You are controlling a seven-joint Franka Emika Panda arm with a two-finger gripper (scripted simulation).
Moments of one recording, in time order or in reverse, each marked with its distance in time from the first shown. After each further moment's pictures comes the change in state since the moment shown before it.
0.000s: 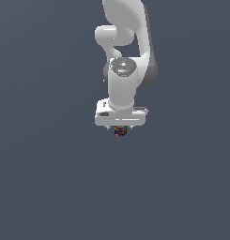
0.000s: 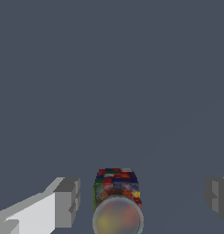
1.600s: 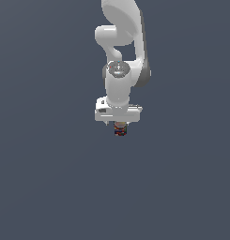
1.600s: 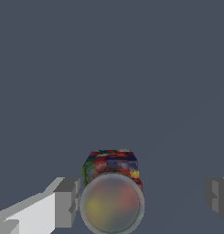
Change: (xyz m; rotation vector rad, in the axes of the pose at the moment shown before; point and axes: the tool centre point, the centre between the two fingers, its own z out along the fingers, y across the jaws) arm -0.045 0.009 0.031 0.001 -0.002 0.034
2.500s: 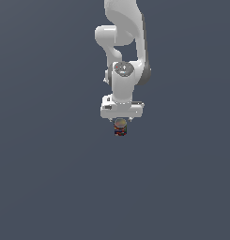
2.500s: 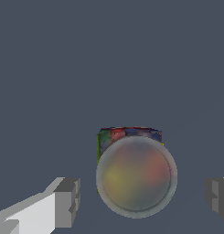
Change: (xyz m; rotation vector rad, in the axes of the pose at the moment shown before) arm -0.041 -0.019 0.024 0.002 0.012 -0.028
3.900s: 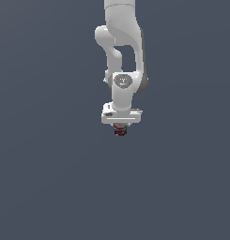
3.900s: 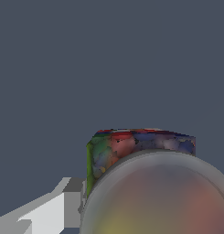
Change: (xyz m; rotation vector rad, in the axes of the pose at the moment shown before) arm -0.002 0.000 0.048 0.000 0.000 0.000
